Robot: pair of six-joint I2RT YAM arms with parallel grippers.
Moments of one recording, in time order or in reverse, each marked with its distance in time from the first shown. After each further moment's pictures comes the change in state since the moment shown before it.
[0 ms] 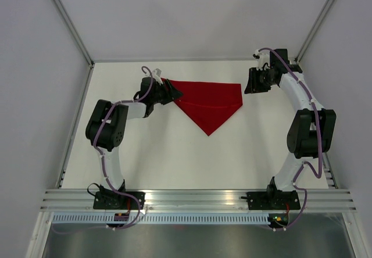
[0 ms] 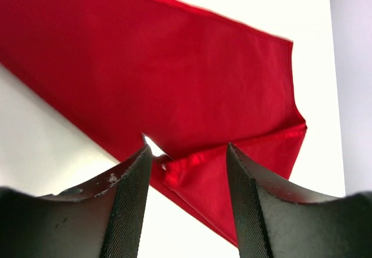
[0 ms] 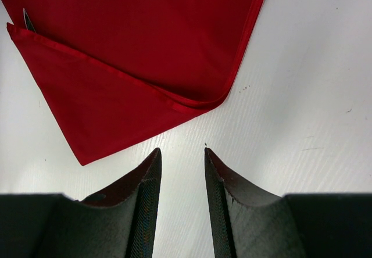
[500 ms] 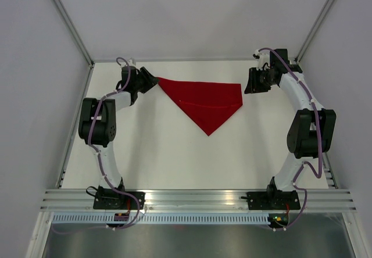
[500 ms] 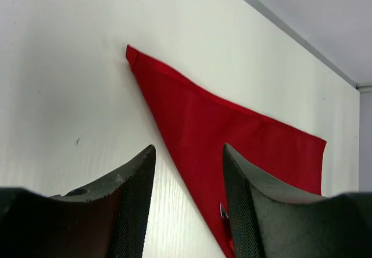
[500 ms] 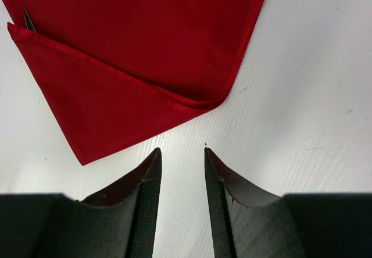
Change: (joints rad) left arm 0.205 0.009 0.142 -0.159 -0.108 -0.006; right arm 0.000 0.000 0.000 0.000 -0.002 -0.001
